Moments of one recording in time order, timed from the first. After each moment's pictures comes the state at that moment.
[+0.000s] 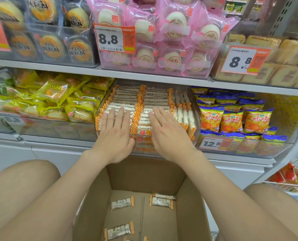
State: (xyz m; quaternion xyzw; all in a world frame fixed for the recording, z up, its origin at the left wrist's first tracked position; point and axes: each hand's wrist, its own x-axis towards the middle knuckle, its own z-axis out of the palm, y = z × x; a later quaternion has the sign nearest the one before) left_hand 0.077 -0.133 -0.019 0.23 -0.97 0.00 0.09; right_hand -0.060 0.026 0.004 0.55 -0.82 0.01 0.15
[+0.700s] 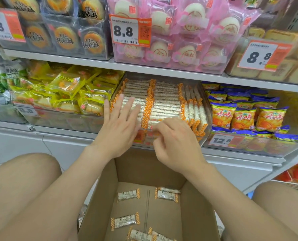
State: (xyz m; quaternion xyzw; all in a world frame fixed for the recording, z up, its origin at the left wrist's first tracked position) left_hand 0.100 -0.143 -0.011 0.17 -0.96 0.07 0.22; right_hand -0.005 0.042 0.017 0.56 -0.77 0.24 0.20
